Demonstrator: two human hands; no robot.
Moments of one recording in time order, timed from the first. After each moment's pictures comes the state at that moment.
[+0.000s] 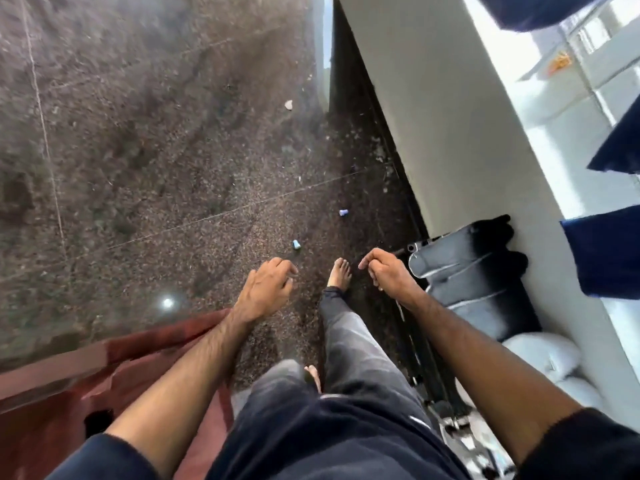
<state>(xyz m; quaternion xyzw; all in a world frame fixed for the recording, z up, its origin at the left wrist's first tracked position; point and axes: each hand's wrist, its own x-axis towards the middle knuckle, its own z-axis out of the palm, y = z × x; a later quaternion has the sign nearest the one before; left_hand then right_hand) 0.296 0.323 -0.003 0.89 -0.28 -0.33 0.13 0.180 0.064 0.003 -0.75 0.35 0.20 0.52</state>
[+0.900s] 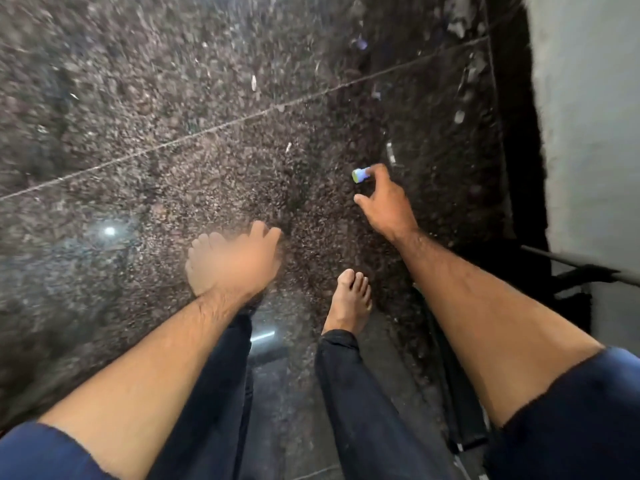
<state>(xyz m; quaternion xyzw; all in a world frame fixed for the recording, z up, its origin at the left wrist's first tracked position) 0.467 0.215 -0.558 0.84 -0.33 -0.42 -0.10 0.407 -0.033 -0.574 -0.80 0.41 0.26 0.36</state>
